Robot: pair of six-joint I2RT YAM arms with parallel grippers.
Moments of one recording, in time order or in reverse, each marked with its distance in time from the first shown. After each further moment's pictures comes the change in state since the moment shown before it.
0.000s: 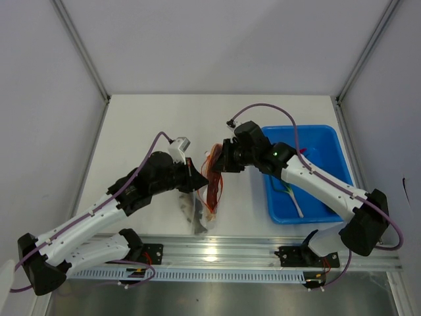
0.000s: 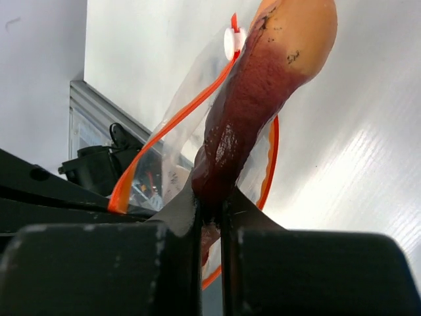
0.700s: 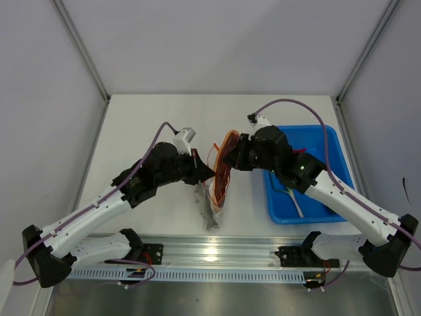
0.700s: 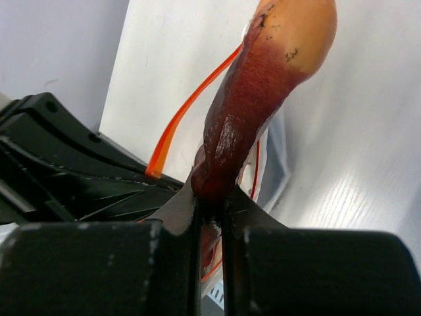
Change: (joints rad) left arm 0.000 0.095 0.105 0.021 0.022 -0.010; right arm 0.037 -0.235 -0.048 0.017 0.224 0.003
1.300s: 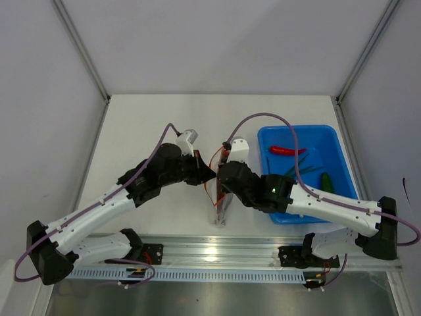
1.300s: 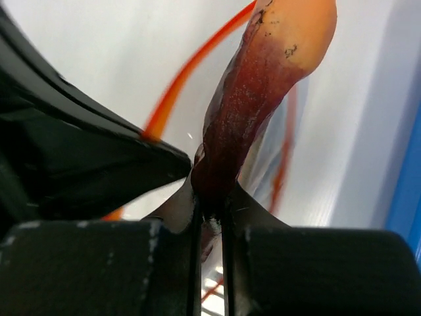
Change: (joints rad) left arm 0.000 0.033 -0.024 0.024 -0.018 -0.008; right arm 0.372 0.108 0.016 -0.068 0.609 -0.061
